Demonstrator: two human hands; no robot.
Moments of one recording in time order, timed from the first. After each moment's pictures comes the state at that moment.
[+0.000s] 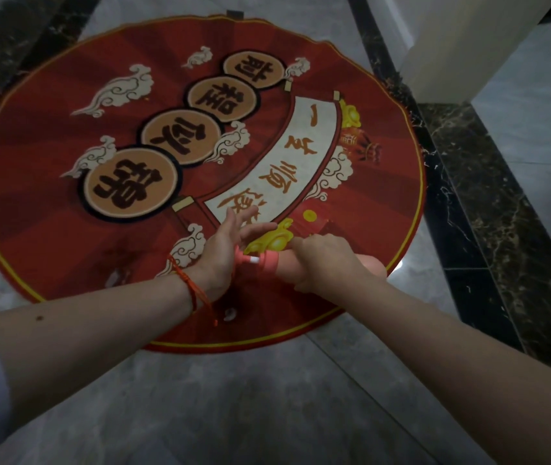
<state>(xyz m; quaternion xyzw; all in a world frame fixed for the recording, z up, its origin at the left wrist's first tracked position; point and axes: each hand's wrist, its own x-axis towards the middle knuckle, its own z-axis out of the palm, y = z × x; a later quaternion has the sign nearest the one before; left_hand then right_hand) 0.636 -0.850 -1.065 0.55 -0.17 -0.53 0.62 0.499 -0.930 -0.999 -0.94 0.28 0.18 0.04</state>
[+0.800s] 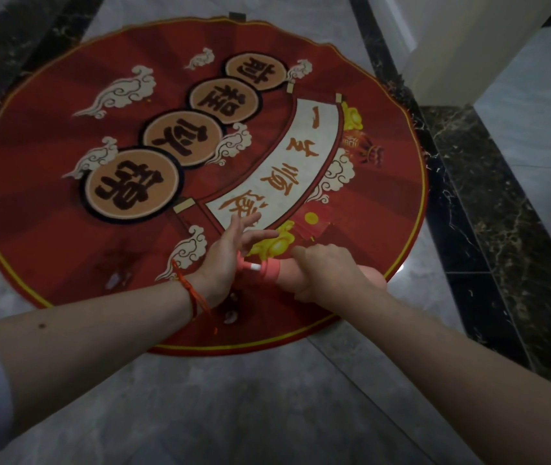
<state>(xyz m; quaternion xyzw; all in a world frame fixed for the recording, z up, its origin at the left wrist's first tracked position) 0.632 -0.845 -1.066 0.59 -0.19 -0.51 0.60 0.494 -0.926 -1.006 -0.94 0.28 0.19 0.05</state>
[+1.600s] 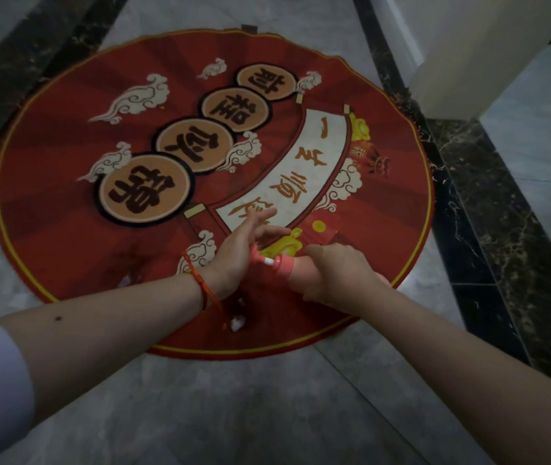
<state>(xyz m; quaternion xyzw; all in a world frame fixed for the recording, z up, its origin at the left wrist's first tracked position) 0.636 -0.853 -1.050 0.57 -0.21 -0.51 0.60 0.494 -0.935 -1.002 -0.93 0.32 0.18 0.10</state>
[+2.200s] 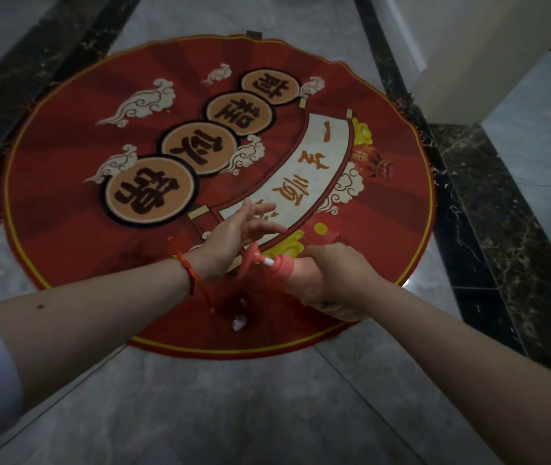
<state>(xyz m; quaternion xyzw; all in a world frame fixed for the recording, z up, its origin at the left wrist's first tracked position) 0.662 -0.850 -1.036 0.61 -0.30 -0.50 0.54 0.494 -0.939 -0.996 -0.92 0.32 0.16 0.18</state>
